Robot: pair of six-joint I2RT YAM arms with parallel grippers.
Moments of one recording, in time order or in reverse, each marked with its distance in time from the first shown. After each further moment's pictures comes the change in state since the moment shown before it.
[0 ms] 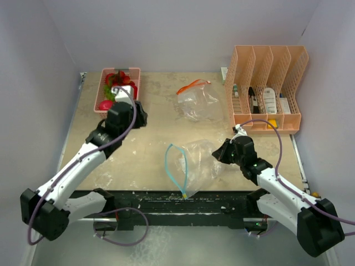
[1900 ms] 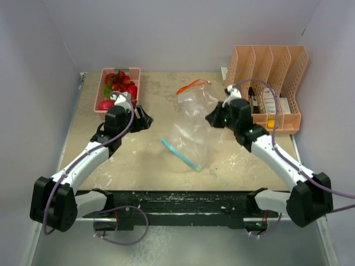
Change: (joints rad) left arm 0.257 0.157 -0.159 0.330 0.374 -0.093; right arm -0.008 0.273 0.479 -0.054 0.012 -0.172
